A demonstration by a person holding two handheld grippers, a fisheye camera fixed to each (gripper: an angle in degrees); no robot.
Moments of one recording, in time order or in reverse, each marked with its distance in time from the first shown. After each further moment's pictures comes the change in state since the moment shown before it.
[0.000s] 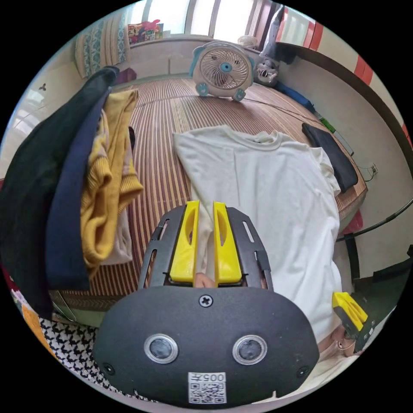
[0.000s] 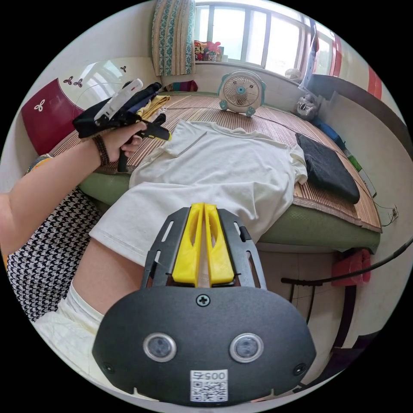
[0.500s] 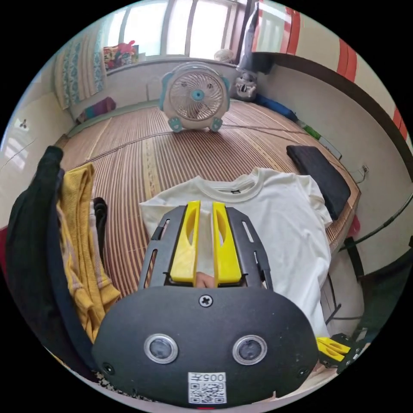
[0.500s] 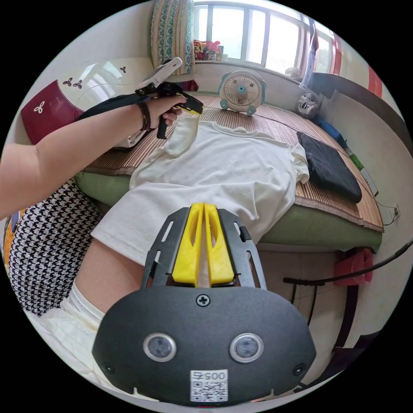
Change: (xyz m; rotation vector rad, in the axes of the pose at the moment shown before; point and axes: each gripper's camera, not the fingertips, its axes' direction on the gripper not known) left arm 0.057 -0.114 -0.012 0.073 0.003 0.167; right arm -0.002 -0.003 -0.002 -0.003 -0.020 0.015
